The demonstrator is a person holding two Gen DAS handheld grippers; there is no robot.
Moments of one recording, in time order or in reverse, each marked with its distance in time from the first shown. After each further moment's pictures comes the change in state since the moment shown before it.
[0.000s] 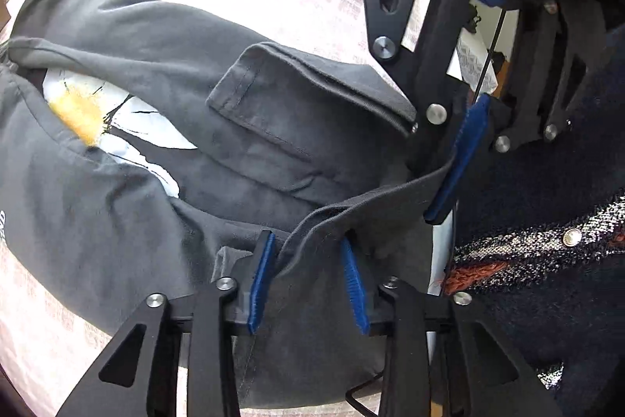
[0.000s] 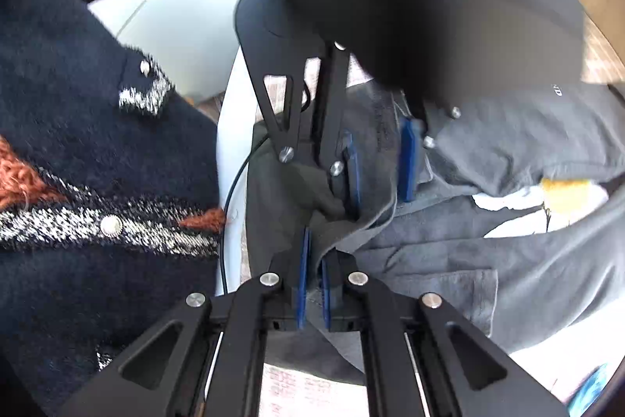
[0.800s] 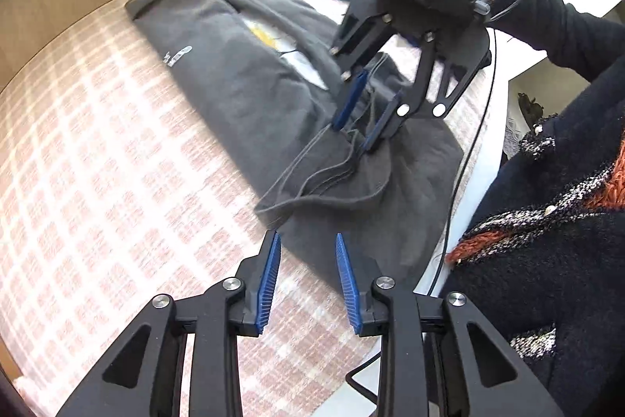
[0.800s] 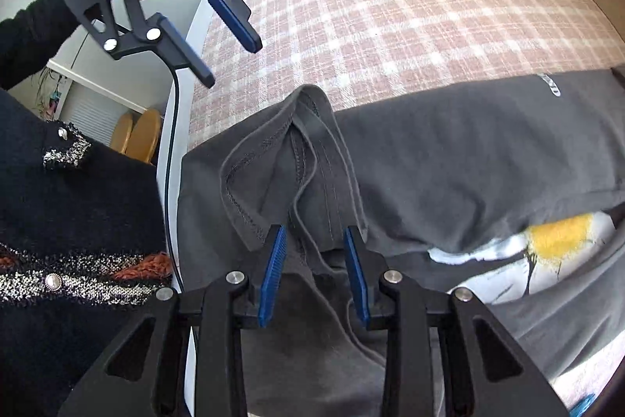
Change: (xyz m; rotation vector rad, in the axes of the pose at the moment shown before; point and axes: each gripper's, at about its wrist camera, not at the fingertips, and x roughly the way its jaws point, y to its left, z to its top) left arm -0.044 -0.004 -0.170 -0.361 -0.208 0.226; right arm -0.018 -0.077 0.050 0.081 0.049 -0.119
